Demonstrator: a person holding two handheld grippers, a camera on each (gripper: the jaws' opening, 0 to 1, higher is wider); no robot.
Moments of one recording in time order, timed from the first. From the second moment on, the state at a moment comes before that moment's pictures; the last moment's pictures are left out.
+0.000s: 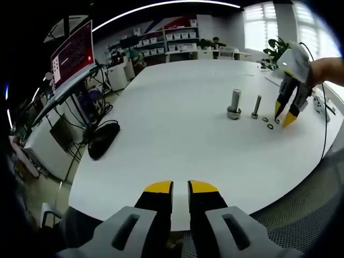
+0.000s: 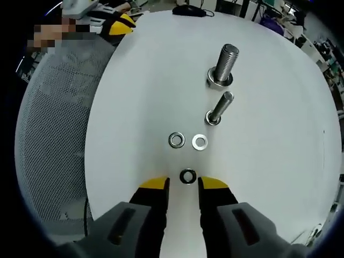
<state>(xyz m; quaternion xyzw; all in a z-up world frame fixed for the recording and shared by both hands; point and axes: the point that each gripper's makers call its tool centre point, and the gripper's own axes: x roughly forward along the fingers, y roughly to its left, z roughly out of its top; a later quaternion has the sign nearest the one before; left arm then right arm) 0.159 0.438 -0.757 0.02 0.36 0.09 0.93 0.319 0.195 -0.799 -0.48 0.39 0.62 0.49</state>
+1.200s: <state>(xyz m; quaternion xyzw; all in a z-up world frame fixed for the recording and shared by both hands) 0.157 0.440 -0.757 0.02 0.36 0.10 0.93 0.319 0.204 -0.800 -0.52 0.37 0.63 0.46</state>
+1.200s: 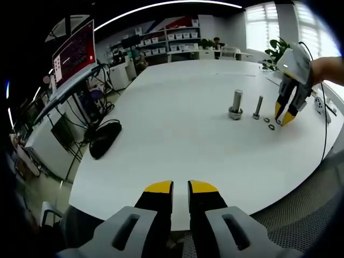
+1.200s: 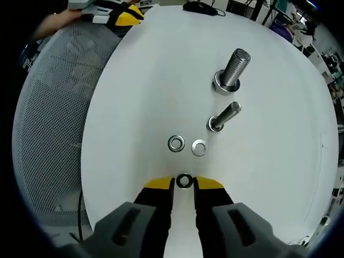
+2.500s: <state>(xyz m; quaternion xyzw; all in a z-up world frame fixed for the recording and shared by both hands) 0.158 0.439 -0.756 0.02 0.36 0.10 0.93 0.318 0.201 -0.800 -0.50 0.35 0.64 0.48</state>
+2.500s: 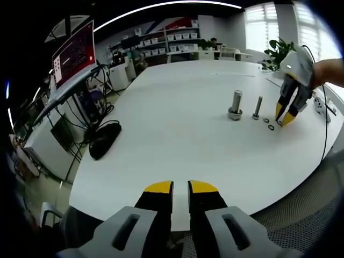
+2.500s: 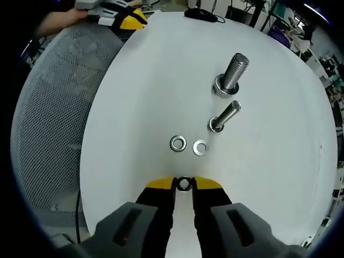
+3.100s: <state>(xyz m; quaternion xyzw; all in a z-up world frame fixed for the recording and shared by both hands) 0.158 0.439 -0.756 0.02 0.36 0.09 0.93 0.320 0.197 -0.799 -0.50 0.36 0.63 0.48</state>
